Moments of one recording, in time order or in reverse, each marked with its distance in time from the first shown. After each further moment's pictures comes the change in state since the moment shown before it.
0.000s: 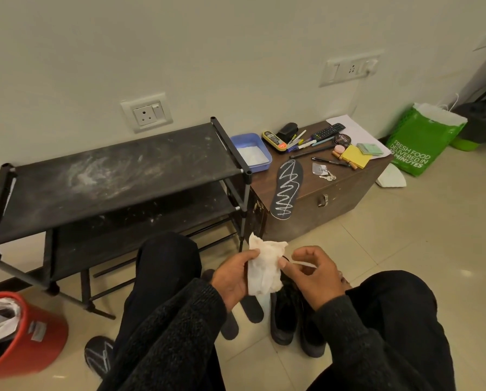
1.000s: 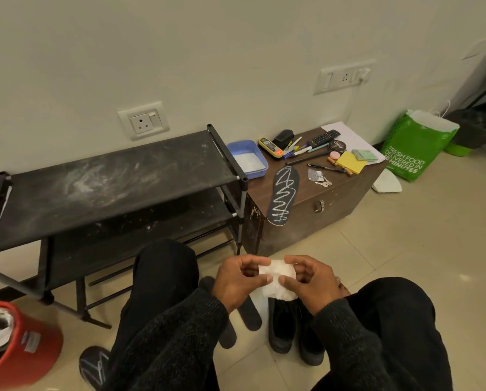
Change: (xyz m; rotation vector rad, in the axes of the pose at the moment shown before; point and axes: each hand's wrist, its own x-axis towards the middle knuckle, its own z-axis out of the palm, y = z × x) left_hand 0.011 -0.011 -0.009 0.751 0.034 0.497; right_hand 0.008 0.011 -0.009 -0.028 -0.100 -0.032
